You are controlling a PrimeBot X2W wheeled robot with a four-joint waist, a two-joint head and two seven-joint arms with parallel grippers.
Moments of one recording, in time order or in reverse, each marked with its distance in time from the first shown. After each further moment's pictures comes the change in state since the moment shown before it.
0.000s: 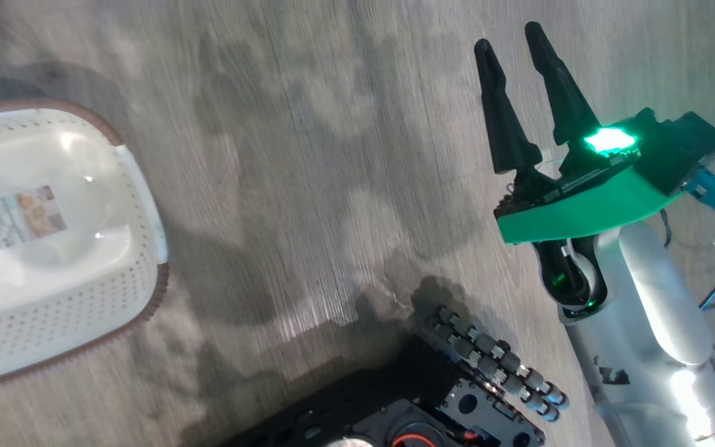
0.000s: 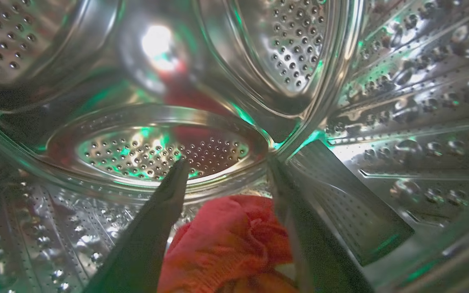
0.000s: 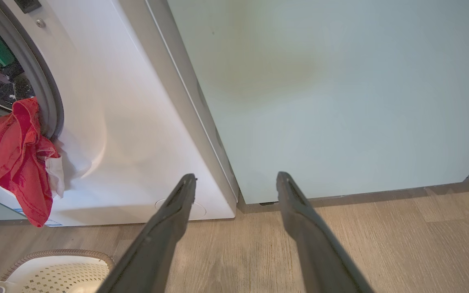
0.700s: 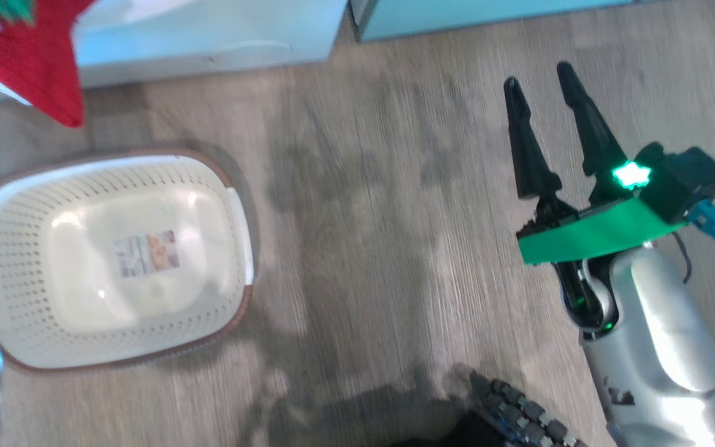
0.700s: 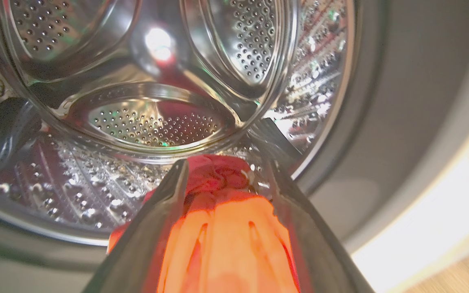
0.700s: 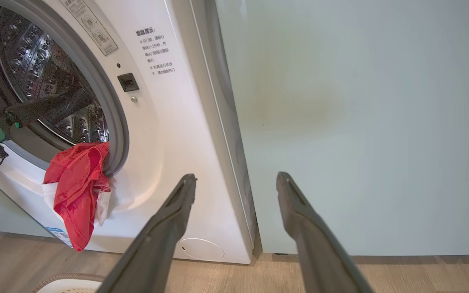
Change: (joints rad) left arm 0.621 -0.116 0.093 -0.291 -0.157 0.002 0.000; right arm 0.076 0.000 -0.098 0.030 -0.151 0.000 0.000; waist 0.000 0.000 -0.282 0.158
